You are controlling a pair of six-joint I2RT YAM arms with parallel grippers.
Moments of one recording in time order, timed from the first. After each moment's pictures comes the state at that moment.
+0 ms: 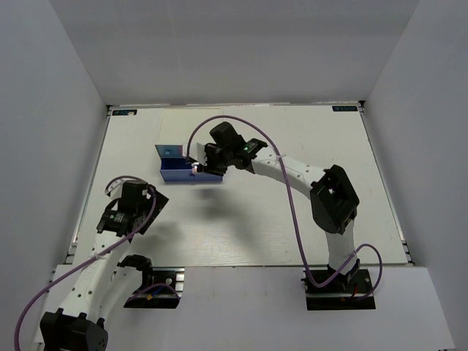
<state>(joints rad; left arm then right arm) -0.18 0.74 0.61 -0.81 -0.23 -1.06 0.87 1.98 1.65 -0.40 -0.29 -0.78</state>
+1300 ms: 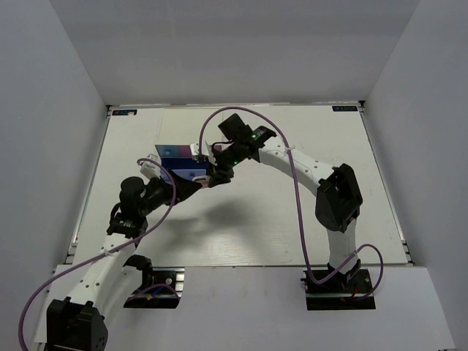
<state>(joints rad) -0.18 0.74 0.39 0.09 0.53 -0.81 0.81 1.97 1.78 -0.76 -0.77 -0.86</state>
